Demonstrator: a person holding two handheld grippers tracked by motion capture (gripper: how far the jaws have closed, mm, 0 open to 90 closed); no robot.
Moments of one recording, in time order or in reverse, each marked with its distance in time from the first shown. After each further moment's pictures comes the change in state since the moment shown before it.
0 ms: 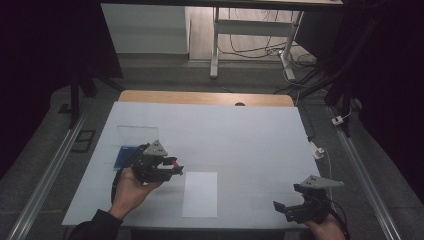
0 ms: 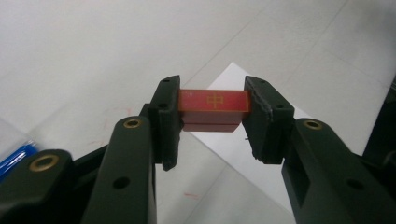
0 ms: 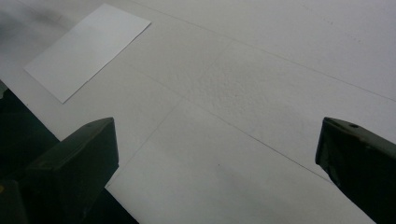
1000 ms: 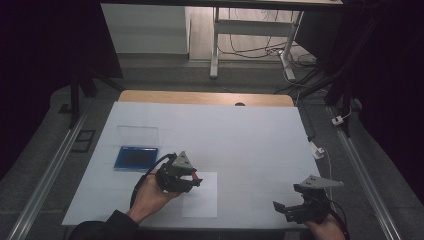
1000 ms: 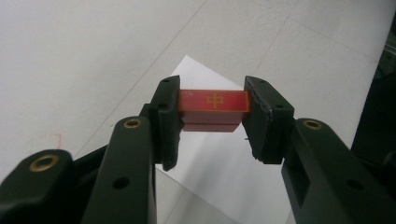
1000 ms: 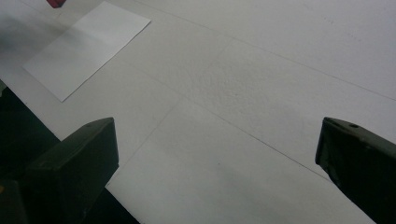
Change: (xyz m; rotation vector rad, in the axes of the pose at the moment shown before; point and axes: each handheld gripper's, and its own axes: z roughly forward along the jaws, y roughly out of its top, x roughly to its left) left arm -0.036 0.010 0.046 0.091 -0.054 0.116; right arm 0.001 0.000 0.000 0.006 -0.003 -0.004
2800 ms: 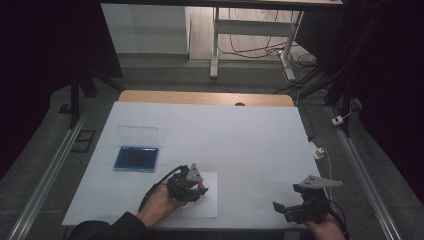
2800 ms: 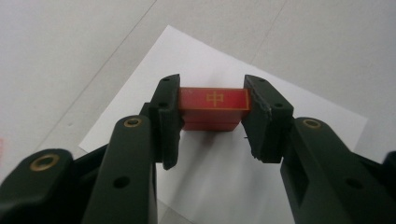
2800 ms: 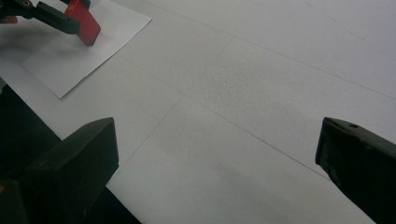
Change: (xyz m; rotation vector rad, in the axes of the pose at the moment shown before) left arm -0.013 -0.015 0.044 0.050 0.023 0.050; right arm 0.000 0.000 0.001 0.007 0.004 -0.006
